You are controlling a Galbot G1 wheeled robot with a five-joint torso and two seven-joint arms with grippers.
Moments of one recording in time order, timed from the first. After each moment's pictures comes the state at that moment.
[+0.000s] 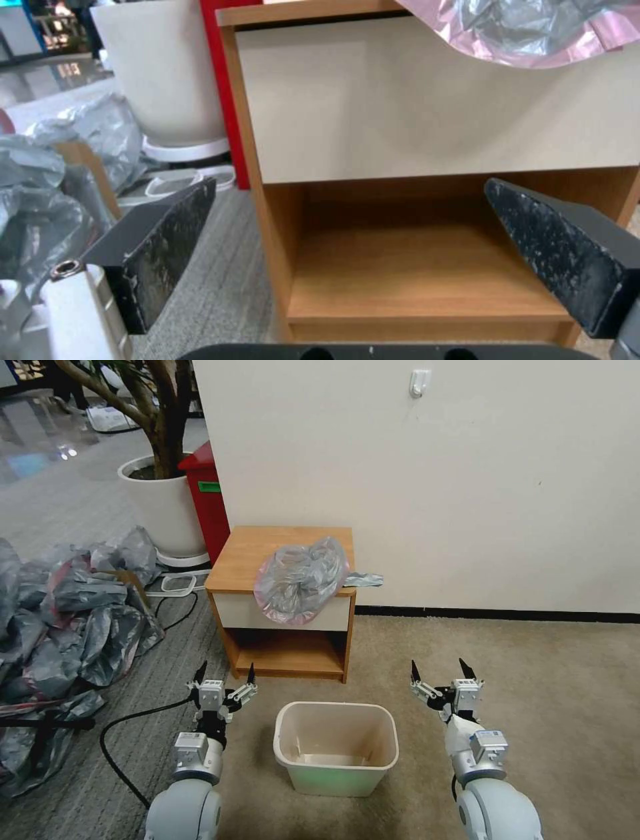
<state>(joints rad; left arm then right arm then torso) 1.55 -1.50 -0.55 -2.00 0.00 0.00 0.00 -1.55 1.50 0.55 2.00 0.00 0.00 0.00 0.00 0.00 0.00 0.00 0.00</state>
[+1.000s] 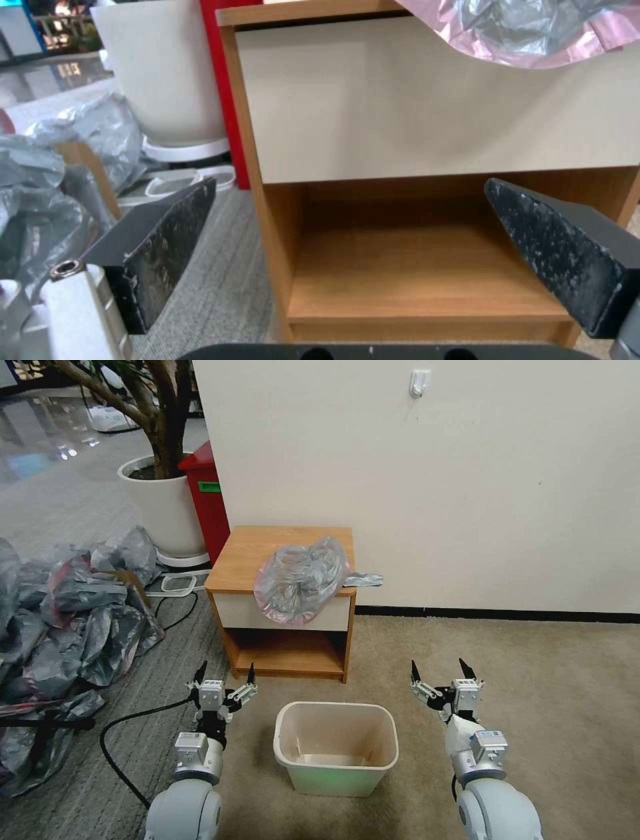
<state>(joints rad) 1.55 -1.50 -0.55 -2.00 0.00 0.00 0.00 -1.55 1.50 0.55 2.00 0.00 0.00 0.00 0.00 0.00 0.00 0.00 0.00</state>
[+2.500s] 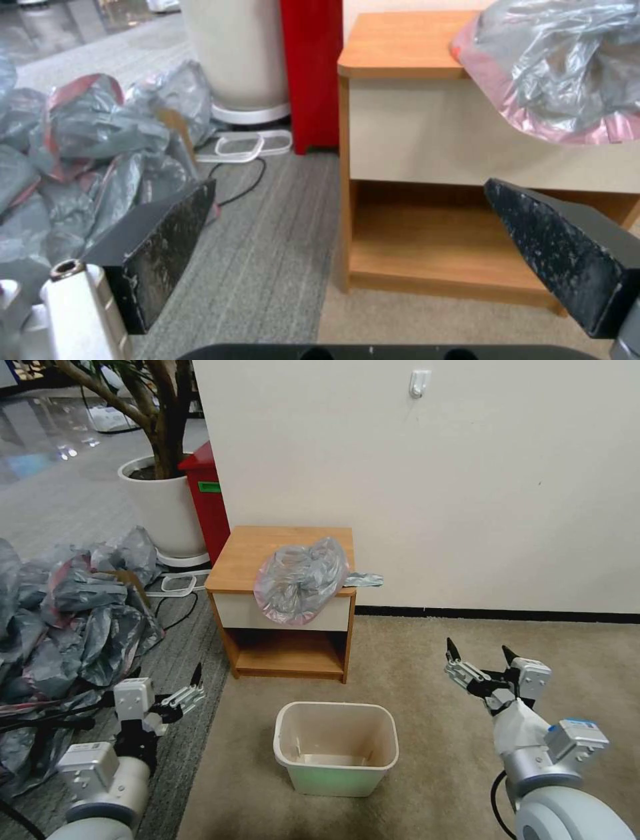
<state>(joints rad) 1.83 -1.37 -0.74 -2.51 -0.28 0.40 -0.14 -1.63 1.45 0.59 2.39 0.43 -0.30 0.14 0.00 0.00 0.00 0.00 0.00</state>
